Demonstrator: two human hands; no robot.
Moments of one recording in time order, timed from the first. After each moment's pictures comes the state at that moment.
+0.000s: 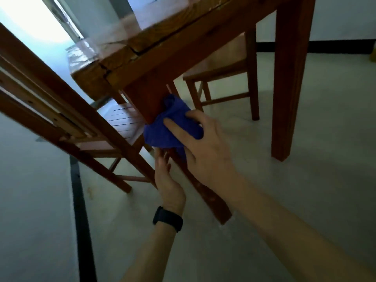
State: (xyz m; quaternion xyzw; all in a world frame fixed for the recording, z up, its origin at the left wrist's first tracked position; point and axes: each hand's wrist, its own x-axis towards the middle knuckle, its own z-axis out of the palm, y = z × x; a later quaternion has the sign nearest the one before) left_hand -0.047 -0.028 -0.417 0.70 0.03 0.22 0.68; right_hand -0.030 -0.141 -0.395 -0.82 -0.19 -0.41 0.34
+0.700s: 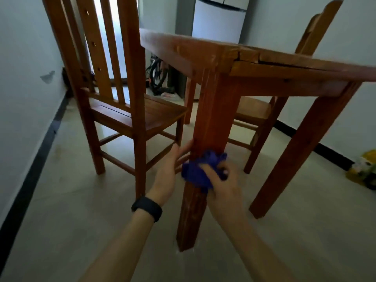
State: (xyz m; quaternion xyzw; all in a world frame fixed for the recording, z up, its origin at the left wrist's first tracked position) left_hand -0.058 0.026 -0.422 0.67 -0.04 0.07 0.73; right_hand -0.052 -0.137 -0.467 -0.91 -0.23 -0.29 0.17
